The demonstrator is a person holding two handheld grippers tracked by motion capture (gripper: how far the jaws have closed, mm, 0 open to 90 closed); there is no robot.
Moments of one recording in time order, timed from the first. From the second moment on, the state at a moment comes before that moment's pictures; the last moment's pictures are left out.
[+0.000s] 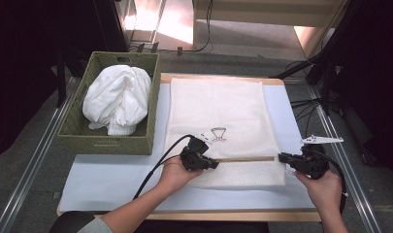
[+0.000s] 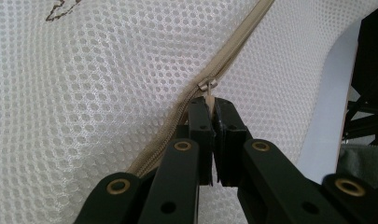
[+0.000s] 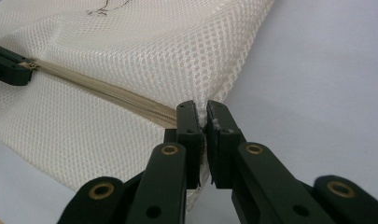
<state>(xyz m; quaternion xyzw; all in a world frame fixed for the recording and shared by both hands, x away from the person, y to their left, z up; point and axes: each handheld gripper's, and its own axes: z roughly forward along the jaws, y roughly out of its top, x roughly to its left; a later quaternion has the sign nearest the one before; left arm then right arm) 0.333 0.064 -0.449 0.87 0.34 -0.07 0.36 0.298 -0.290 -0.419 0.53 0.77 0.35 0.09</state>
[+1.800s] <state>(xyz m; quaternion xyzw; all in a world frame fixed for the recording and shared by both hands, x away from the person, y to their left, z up) 0.329 0.082 -0.440 0.86 0.34 -0.06 0.36 0.298 -0.290 -0.421 0.53 0.77 0.35 0.09</state>
